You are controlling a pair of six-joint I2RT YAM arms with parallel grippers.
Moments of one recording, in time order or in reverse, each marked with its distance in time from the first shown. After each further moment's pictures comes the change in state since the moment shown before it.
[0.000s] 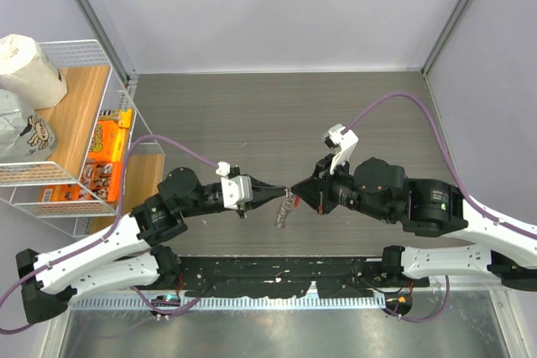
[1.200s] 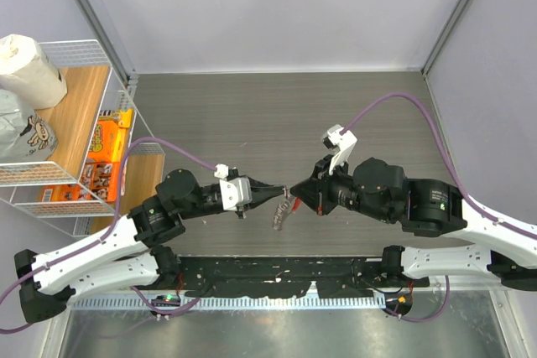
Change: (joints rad) left arm -0.021 -0.019 0.000 -0.024 -0.047 0.033; right arm 0.000 0.003 -0.001 0.002 -0.013 0.005
